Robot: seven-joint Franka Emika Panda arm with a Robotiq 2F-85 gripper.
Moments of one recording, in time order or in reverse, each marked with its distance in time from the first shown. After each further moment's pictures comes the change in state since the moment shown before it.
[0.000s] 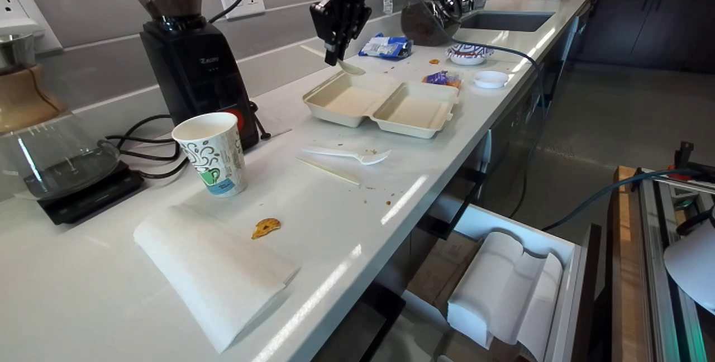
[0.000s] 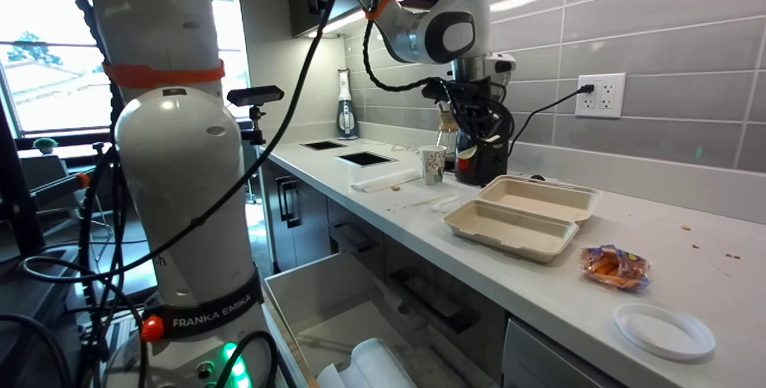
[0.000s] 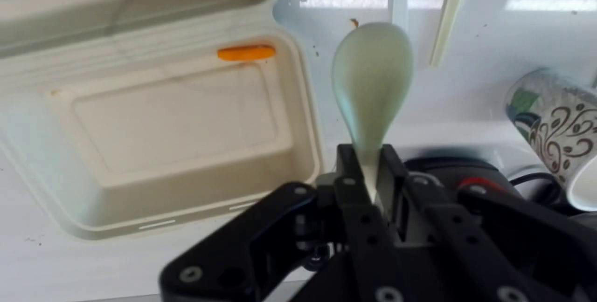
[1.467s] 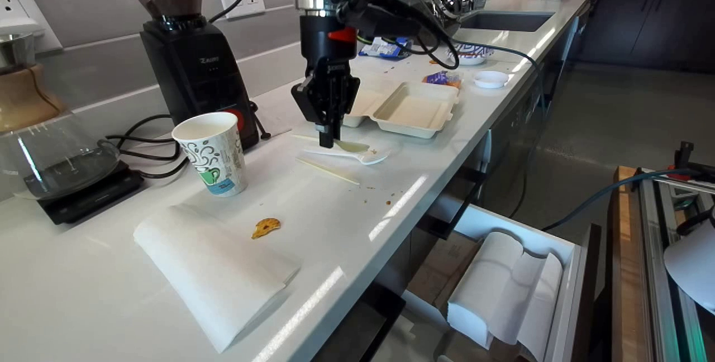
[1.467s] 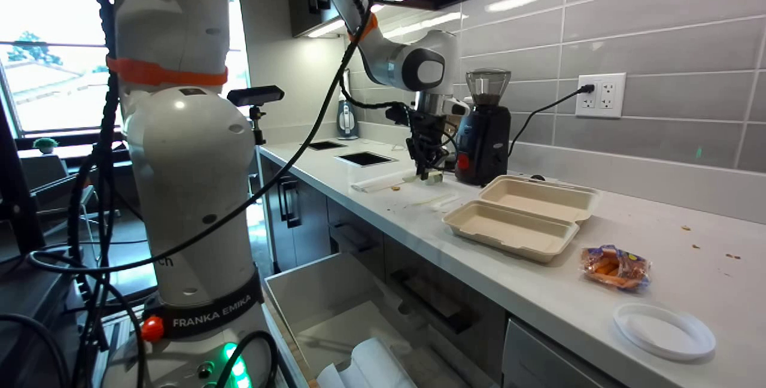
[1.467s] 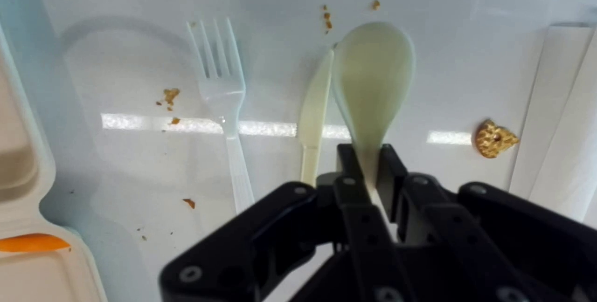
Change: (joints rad) arm 0.150 0.125 0.041 0.008 0.087 -0.159 0.033
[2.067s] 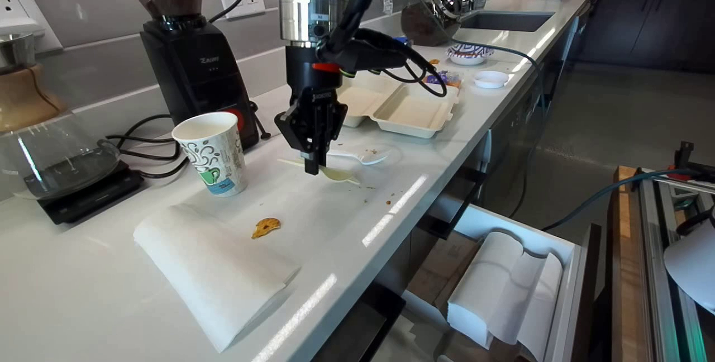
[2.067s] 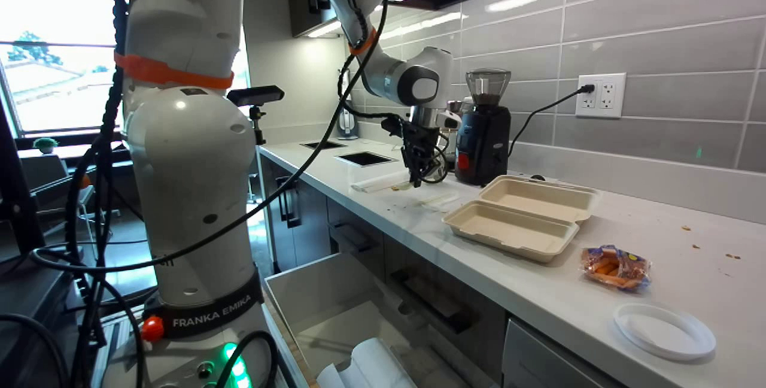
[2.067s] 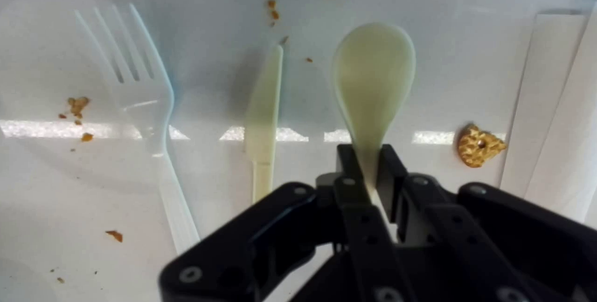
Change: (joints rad) arm 0.011 0.088 0.042 0.026 0.048 0.067 0.013
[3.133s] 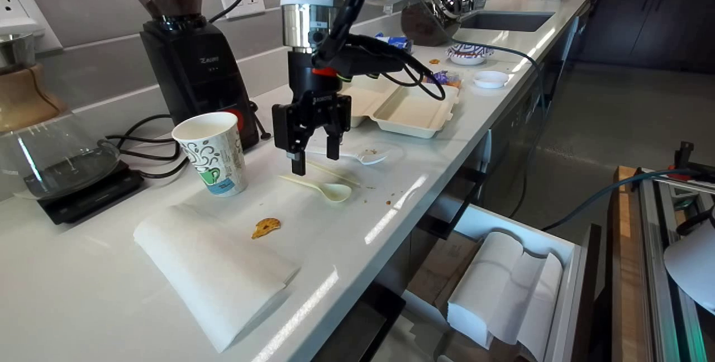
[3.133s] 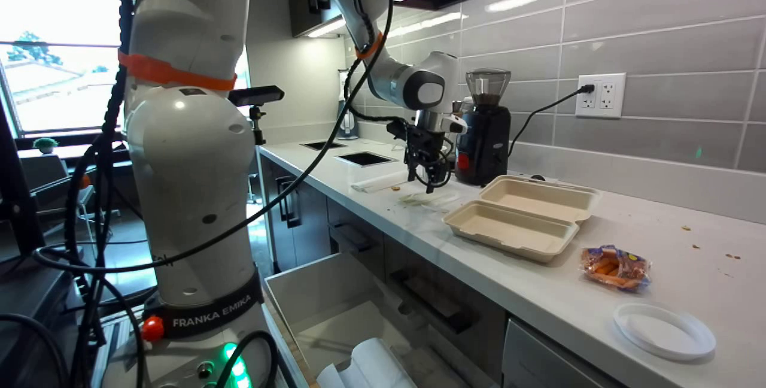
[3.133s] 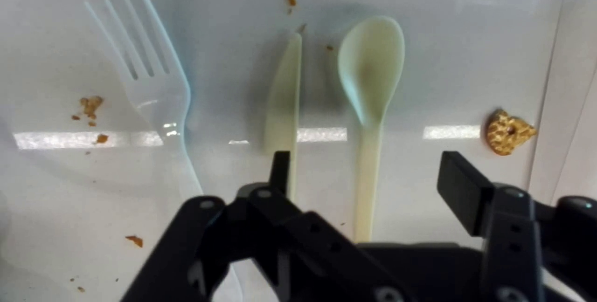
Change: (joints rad) arm -0.011 0.035 -0.013 0.025 0.000 0.000 0.022
